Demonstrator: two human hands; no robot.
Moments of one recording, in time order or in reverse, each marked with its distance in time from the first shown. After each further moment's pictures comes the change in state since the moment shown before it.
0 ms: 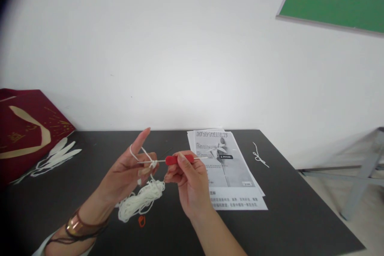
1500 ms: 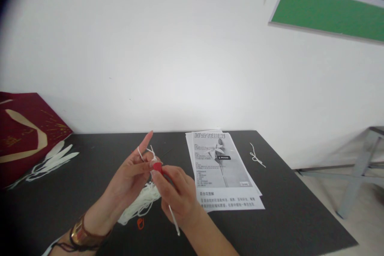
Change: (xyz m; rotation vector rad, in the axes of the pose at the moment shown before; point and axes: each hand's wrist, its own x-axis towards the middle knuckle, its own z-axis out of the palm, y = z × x) left_hand 0.007 -0.004 0.014 -0.235 0.402 -0.140; right_hand -0.008 0.017 -0.026 -1.213 -0.398 -1.191
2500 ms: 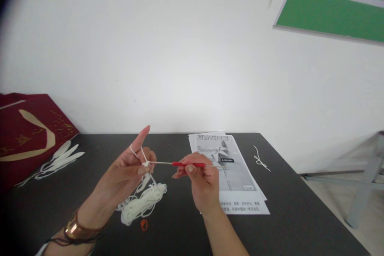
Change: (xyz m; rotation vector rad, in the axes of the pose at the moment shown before) left_hand -0.003 0.024 -0.007 0.014 -0.257 0.067; right_hand 0.024 0.009 -0.016 0.910 0.288 0.669
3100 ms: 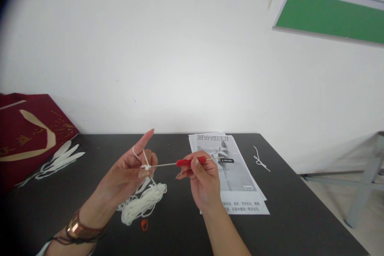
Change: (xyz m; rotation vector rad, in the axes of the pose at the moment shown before) left_hand -0.001 -0.003 -0.003 0.073 -0.042 -0.019; right_hand 0.005 -0.002 0.000 0.174 0.096 0.215
